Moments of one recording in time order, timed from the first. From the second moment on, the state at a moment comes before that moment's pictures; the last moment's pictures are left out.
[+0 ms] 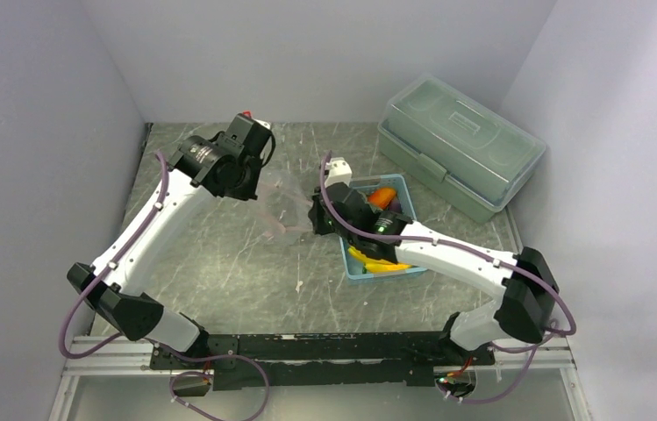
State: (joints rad) left arm -0.59 1.48 1.75 -1.29 -0.36 -0.28; right arm 0.98 1.41 1.12 -0.23 0.35 0.54
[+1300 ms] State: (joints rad) left arm -0.59 1.26 1.47 -1.14 -0.47 -0.28; right arm 0.98 1.57 1.20 -0.15 0.30 0.64
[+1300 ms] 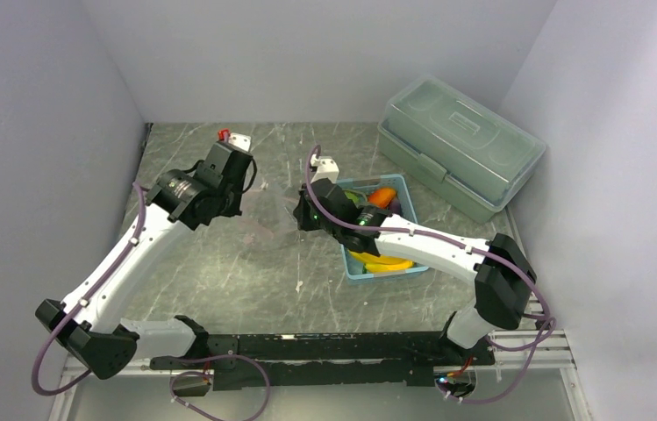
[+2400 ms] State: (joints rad) left arm -0.59 1.23 1.43 -1.10 -0.49 -0.27; right arm 0.96 1.57 1.17 -0.11 0.28 0.68
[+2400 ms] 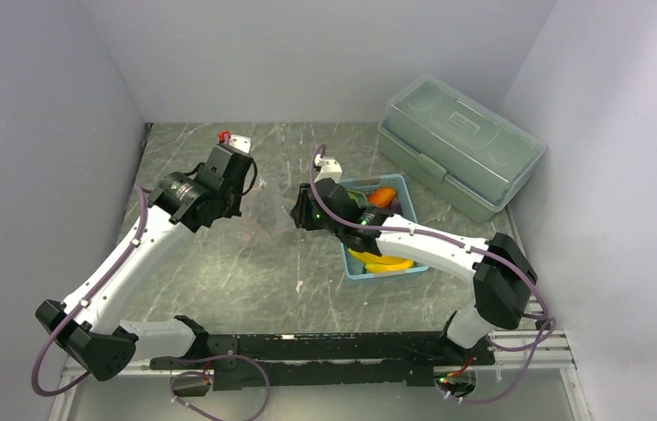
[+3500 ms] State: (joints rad) left arm -0.64 1.30 1.43 -1.05 -0.48 -0.25; right arm 0.86 1.17 1.15 -0.36 0.40 0.46
